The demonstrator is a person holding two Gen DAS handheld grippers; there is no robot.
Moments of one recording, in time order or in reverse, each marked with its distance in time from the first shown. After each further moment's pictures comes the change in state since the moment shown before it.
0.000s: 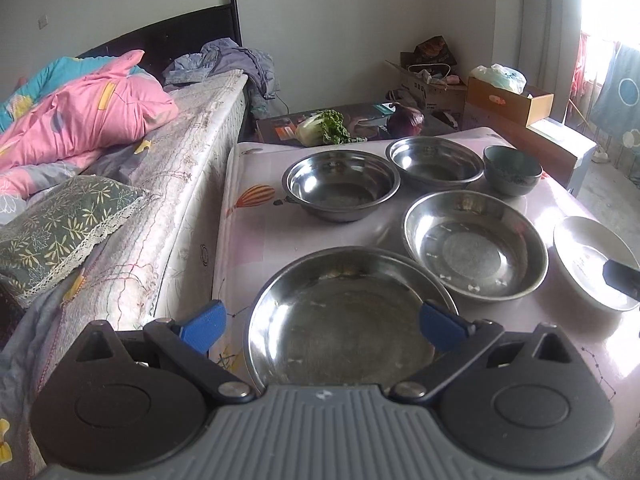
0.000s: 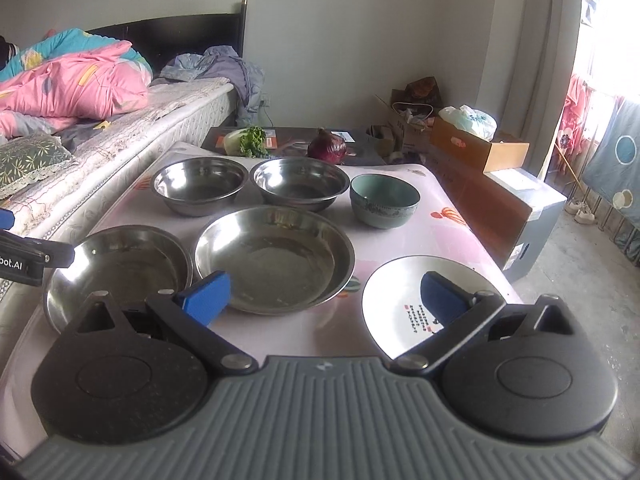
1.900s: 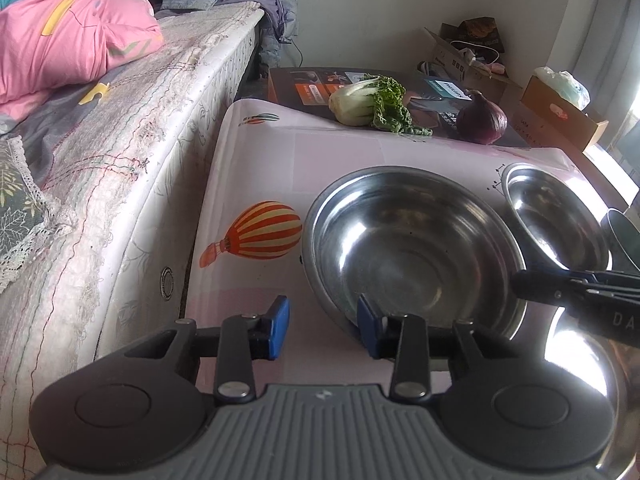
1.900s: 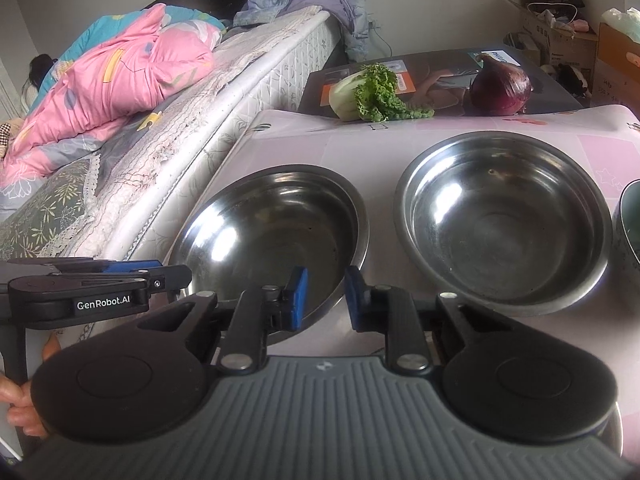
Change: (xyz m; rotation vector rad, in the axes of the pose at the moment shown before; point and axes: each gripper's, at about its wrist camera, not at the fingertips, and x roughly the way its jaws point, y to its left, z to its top) left arm 0.224 0.077 0.092 -0.162 0.174 -0.057; right arm 0.327 0.079 0.113 0.128 0.293 0.444
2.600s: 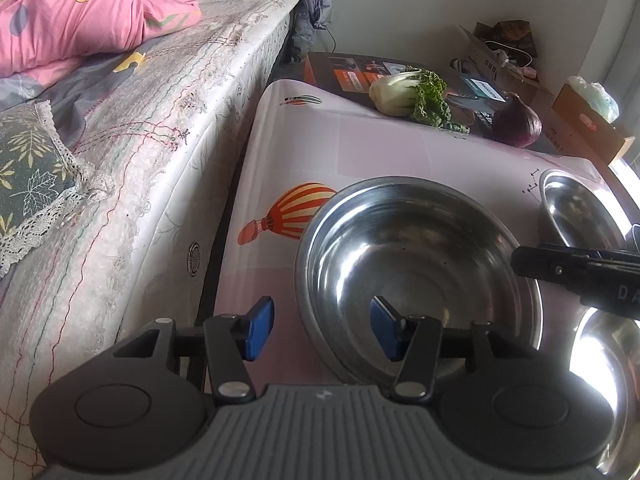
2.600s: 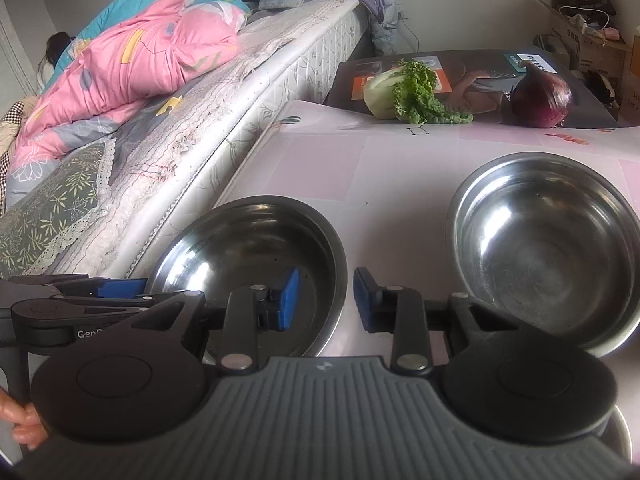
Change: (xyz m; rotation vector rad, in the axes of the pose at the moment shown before) left arm 0.004 0.022 0.001 -0.079 0.038 0.048; right arm 0.021 0.023 0.026 -0.066 0.047 0.040
